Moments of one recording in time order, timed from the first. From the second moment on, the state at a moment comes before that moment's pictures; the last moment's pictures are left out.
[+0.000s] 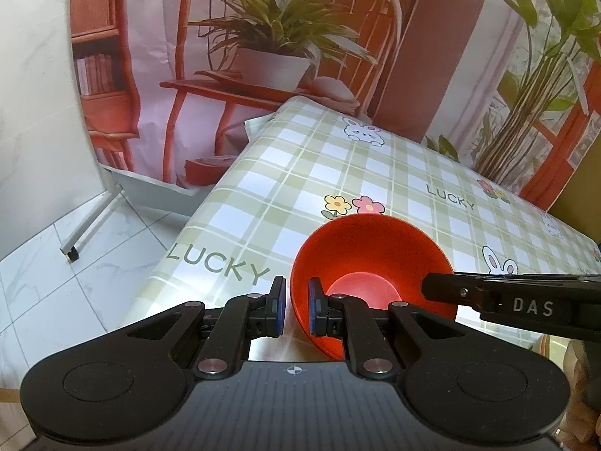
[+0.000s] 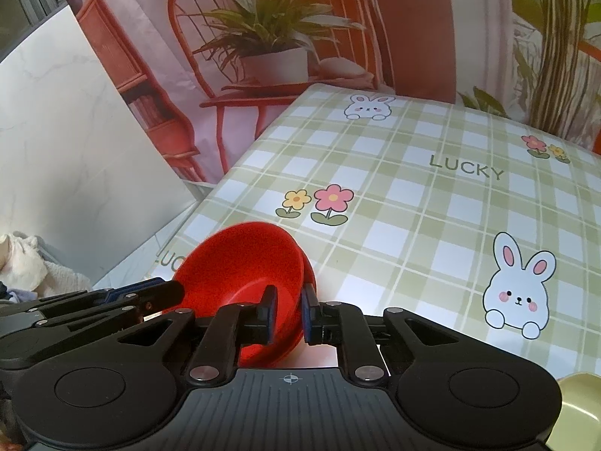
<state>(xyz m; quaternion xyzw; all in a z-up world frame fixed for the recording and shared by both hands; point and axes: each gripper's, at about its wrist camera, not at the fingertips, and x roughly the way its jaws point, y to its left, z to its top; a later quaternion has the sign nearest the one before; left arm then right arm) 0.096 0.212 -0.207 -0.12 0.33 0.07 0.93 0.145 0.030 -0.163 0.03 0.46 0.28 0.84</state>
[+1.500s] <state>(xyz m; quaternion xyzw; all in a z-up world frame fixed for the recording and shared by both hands) 0.091 0.217 -0.239 -0.21 0.29 0.07 0.93 0.147 0.018 -0.193 0.09 0.47 0.28 0.83</state>
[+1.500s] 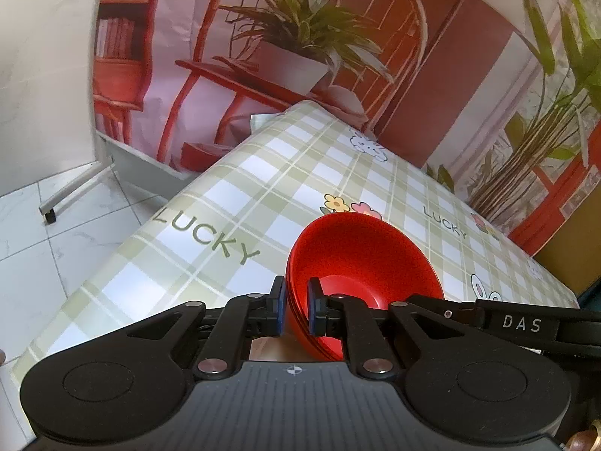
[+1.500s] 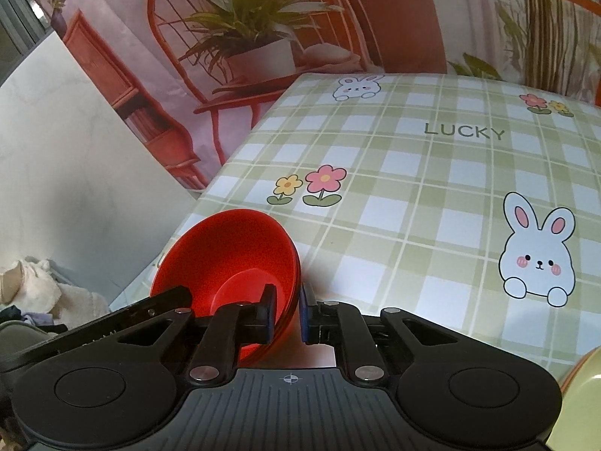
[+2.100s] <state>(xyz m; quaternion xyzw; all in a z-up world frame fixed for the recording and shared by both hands) 0.086 0.204 -0.231 -0.21 0.31 0.07 0.93 0.137 -0.006 -0.190 0.12 0.47 0.27 0.83</state>
